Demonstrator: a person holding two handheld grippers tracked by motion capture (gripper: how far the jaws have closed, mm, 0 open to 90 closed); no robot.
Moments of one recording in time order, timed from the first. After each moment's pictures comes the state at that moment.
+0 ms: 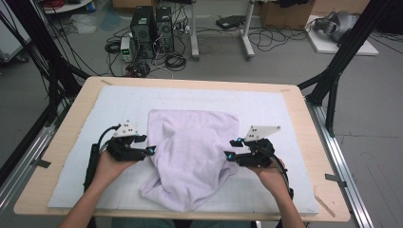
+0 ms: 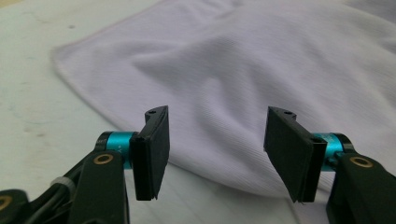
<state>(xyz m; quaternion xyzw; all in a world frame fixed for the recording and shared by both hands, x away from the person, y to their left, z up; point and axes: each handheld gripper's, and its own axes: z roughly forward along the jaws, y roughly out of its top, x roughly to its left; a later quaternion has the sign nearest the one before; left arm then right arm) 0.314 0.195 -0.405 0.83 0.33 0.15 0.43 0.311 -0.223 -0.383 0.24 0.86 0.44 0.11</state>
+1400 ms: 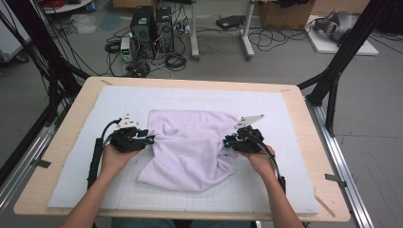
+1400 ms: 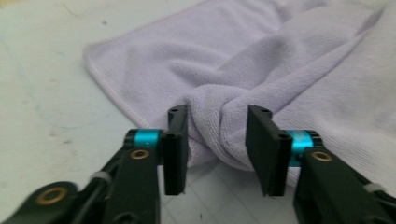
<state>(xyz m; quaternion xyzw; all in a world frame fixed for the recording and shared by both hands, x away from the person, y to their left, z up) 0.349 0.204 -0.412 0.80 0.38 0.18 0.43 0.372 -0.213 -0.415 0.29 0.87 0.38 0.11</state>
